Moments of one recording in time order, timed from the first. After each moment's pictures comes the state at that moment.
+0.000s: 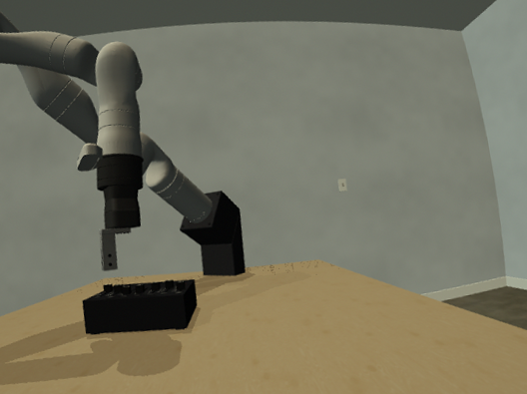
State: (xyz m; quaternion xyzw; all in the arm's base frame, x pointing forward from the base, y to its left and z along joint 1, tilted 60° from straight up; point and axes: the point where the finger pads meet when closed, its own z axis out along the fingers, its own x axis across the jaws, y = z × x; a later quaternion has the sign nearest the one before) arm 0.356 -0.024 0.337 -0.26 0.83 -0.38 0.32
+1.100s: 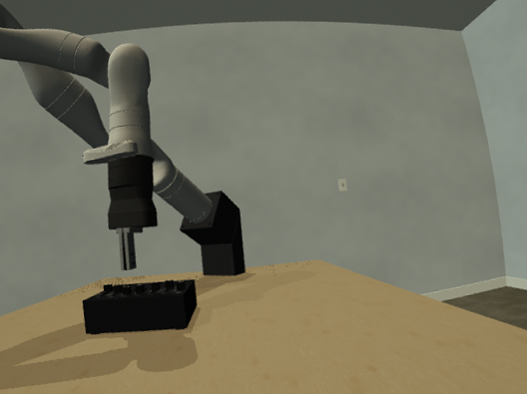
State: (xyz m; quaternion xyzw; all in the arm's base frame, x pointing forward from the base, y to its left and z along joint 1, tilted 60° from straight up) arm 0.366 0.005 0.323 -0.57 0.66 -0.48 0.14
